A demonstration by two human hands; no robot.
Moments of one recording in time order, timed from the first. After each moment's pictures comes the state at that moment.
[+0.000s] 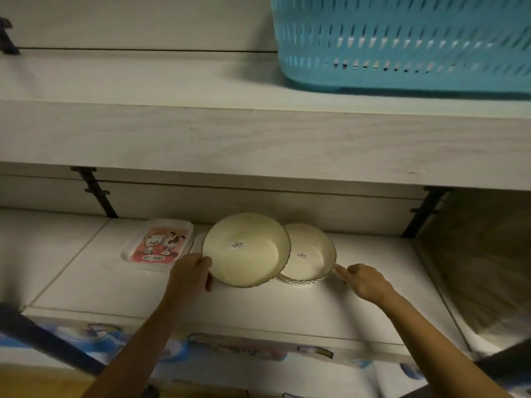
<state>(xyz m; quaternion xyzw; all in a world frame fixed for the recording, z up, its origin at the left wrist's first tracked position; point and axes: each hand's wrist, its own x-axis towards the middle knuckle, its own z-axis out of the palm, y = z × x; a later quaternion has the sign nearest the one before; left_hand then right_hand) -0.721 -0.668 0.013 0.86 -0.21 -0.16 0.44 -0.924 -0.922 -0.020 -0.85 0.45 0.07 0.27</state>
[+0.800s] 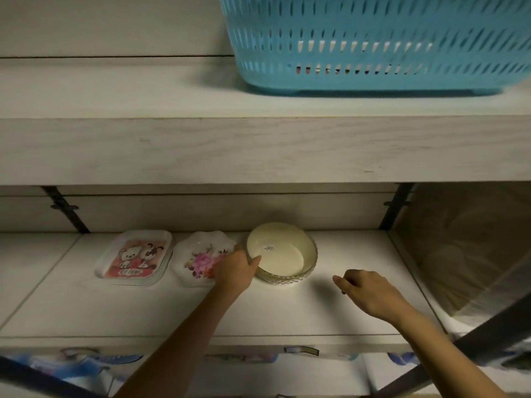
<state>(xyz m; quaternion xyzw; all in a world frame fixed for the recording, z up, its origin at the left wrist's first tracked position) -0.750 -0.780 -0.021 0.91 -0.35 -0.09 0.18 -0.974 -0.902 0.013 -0.87 0.42 0.04 0.25</state>
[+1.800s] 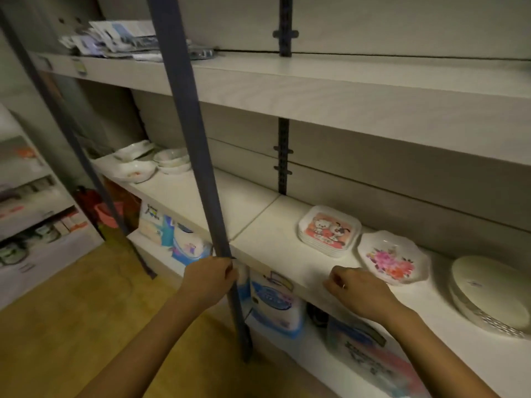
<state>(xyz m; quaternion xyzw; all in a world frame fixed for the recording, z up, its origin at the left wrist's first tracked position) -0.671 -0.370 0.025 0.98 -0.18 -0.02 0.07 -0.762 -0.632 0.038 -0.98 0.06 0.08 0.17</state>
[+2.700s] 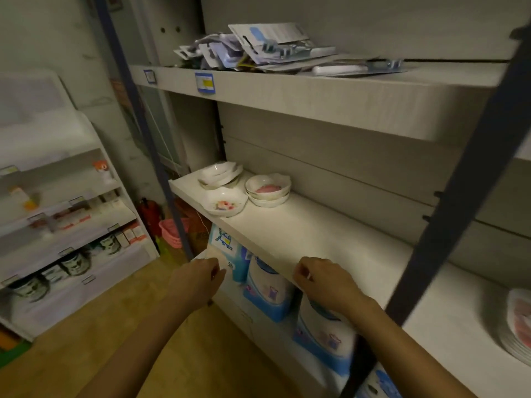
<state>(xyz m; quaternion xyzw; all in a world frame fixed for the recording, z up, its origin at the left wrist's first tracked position) -0.412 -0.075 0.033 1.00 -0.07 0.00 0.06 -0.443 -0.316 0.039 -0.97 -0.06 0.06 0.23</state>
